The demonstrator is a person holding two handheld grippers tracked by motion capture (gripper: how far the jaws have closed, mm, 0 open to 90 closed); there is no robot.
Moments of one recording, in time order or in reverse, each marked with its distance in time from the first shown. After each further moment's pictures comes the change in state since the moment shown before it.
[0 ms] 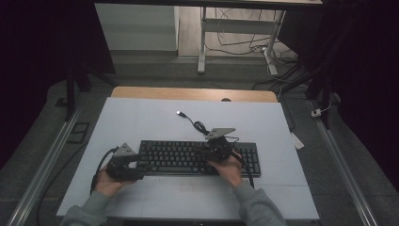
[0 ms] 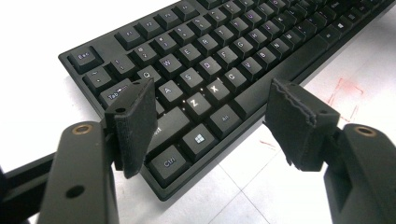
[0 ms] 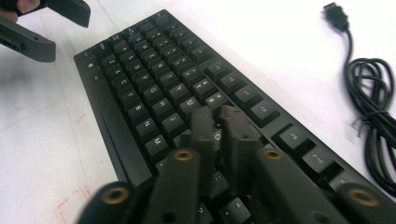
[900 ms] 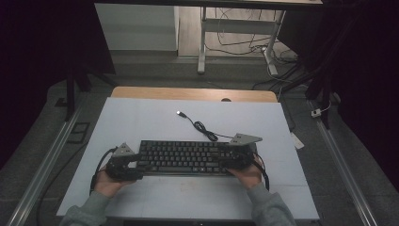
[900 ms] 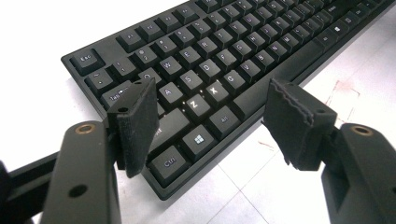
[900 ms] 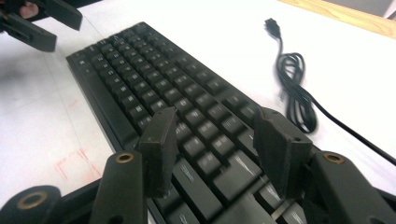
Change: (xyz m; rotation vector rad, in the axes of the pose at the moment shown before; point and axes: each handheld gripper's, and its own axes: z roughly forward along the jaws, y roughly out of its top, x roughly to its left) left arm 0.000 0.000 -0.002 -0.007 -0.002 -0.002; right arm -0.005 -0.028 -0.060 -0.113 -0.096 0.001
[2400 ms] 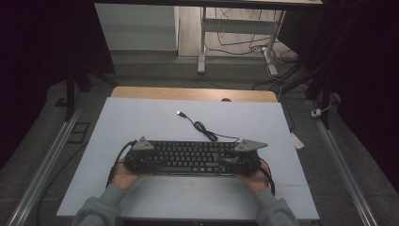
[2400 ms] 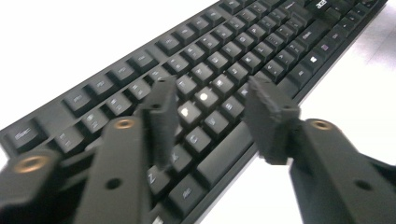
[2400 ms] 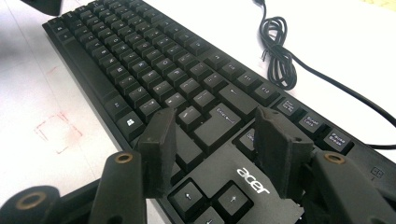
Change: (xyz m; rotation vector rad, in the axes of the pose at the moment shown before) left arm -0.019 0.032 0.025 -0.004 -0.028 0.056; right arm -0.007 -0.026 -0.016 0.059 -0.057 0.004
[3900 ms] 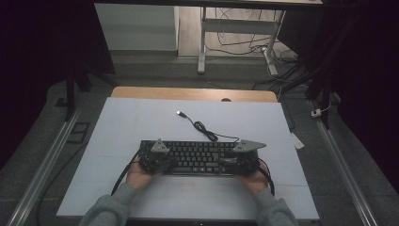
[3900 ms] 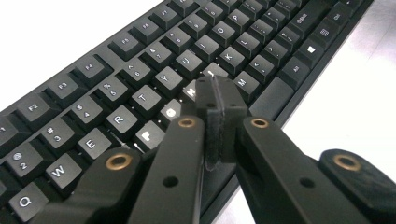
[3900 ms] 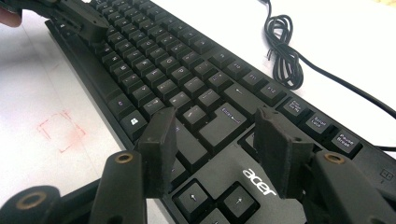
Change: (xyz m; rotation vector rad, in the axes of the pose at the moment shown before) left arm -0.019 0.013 0.044 0.083 -0.037 0.094; right arm 0.003 0.000 0.002 0.006 0.008 -0.004
